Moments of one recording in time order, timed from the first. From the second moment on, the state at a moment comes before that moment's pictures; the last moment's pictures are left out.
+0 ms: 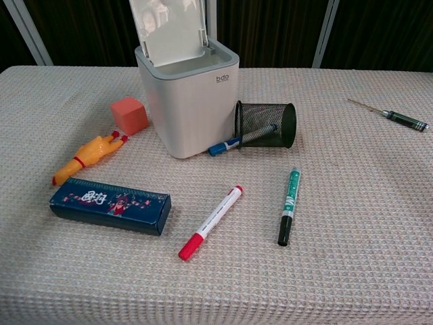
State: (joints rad) left arm -0.77 -1.13 -0.41 -1.46 0.89 0.70 -0.34; right arm 0.36 -1.26 0.01 -1.11 -1.52 1.32 0.03
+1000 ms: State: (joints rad) left arm -1.05 -1.26 -0.33 -1.50 0.63 0.69 0.01; right arm 0.25 -1.32 0.01 -0.98 -1.55 1.42 0.12
